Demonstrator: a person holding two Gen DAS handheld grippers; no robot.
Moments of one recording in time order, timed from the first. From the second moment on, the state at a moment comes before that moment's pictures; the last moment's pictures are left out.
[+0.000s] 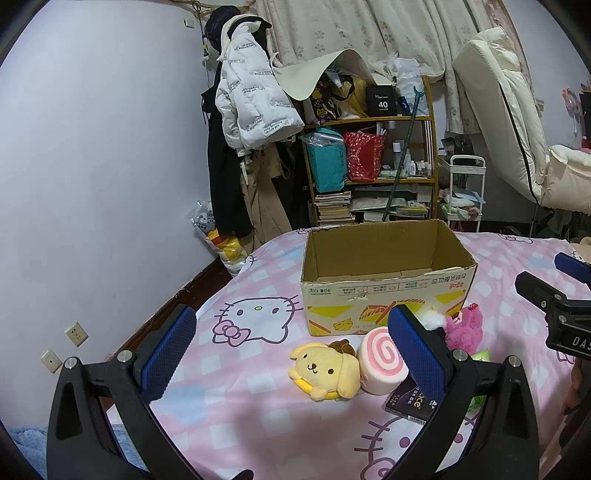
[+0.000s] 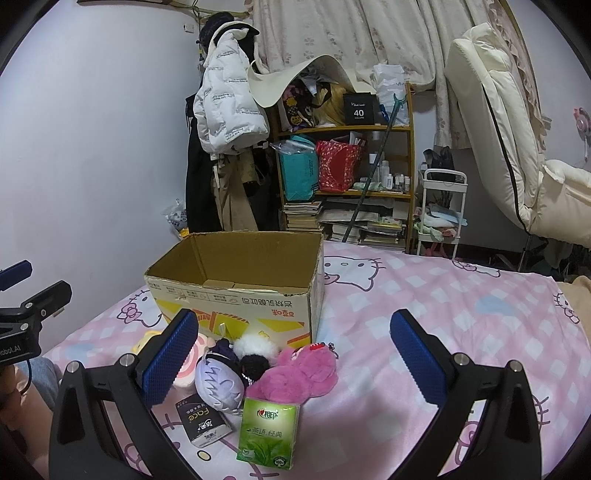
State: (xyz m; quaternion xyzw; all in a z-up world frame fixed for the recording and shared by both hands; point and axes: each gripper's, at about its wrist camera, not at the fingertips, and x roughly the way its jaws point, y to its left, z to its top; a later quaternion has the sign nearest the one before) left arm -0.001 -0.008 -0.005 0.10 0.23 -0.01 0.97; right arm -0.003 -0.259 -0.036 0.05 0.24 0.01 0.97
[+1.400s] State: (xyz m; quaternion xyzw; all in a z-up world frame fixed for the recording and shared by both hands) left arm 0.004 -0.008 -0.006 0.09 0.24 -0.02 0.96; right arm 0.002 -0.255 -0.041 0.05 0.25 0.01 0.97
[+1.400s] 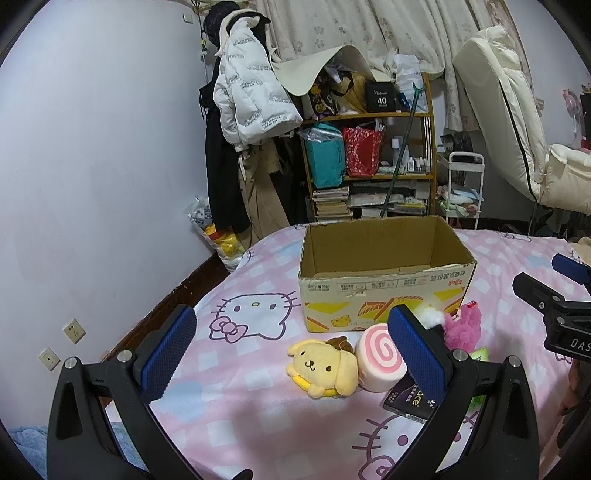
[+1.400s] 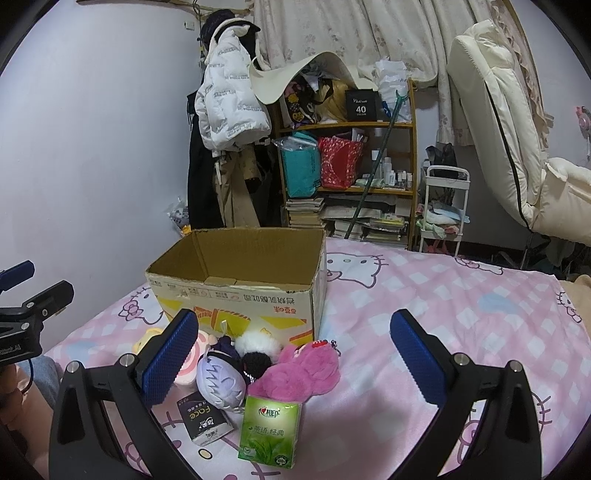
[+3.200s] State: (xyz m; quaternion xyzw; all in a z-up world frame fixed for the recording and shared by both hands) left arm 0.157 -0.012 -0.132 0.07 0.55 -0.08 0.83; right arm 0.076 -0.253 -0.155 0.11 0.57 0.06 0.81
